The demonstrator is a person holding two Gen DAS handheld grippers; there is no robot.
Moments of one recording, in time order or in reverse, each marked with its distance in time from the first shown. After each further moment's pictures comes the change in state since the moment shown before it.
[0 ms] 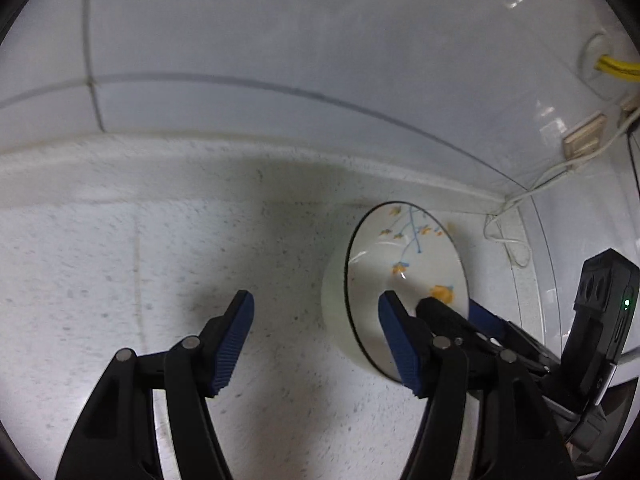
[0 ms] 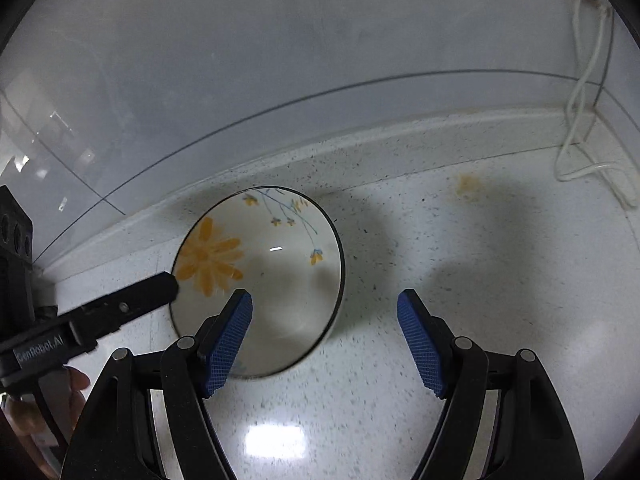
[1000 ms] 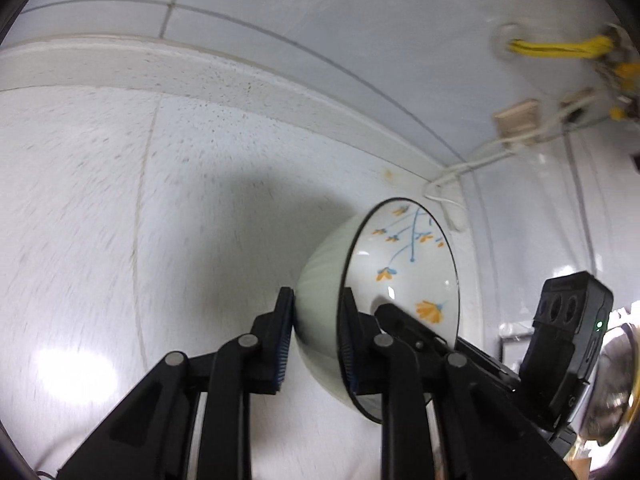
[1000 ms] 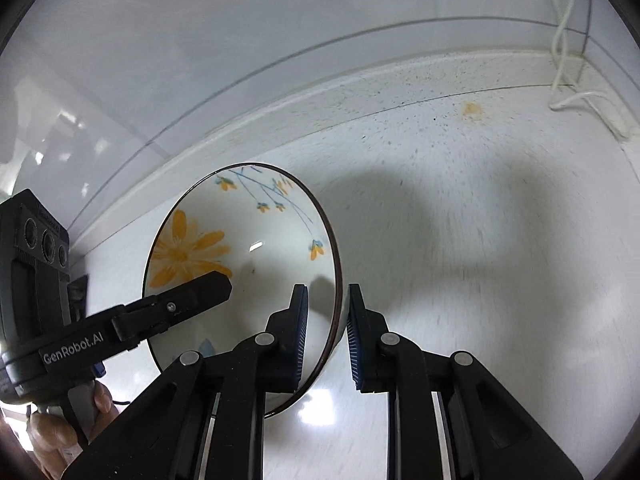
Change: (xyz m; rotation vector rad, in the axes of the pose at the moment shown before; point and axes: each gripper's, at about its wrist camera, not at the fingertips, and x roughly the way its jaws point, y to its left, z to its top) left arm -0.091 -0.005 -0.100 -0.093 0.040 -0.174; right arm -0.045 0.029 -0.058 0.039 0.101 0.085
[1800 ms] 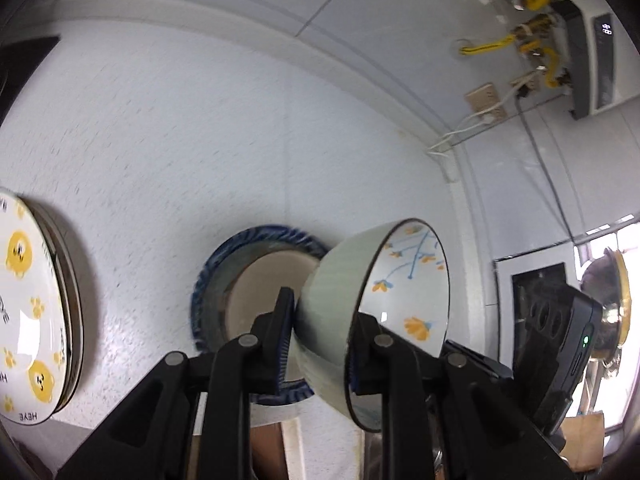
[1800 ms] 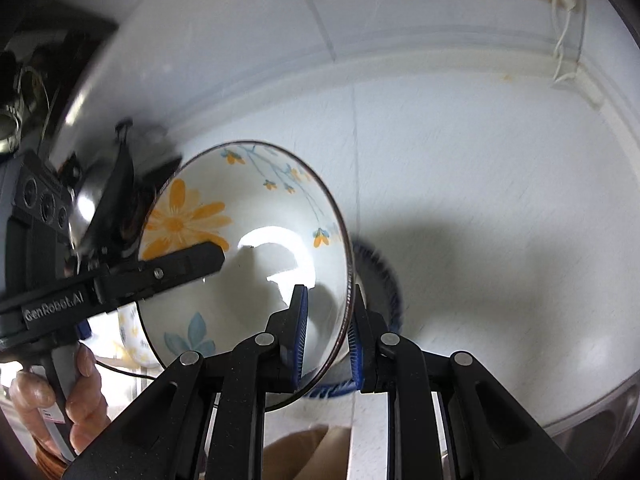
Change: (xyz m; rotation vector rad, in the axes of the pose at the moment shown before) left arm -0.188 0.077 -0.197 -0.070 -0.040 0.079; right arm -0.114 0.123 -0.209 -0.169 0.055 0.062
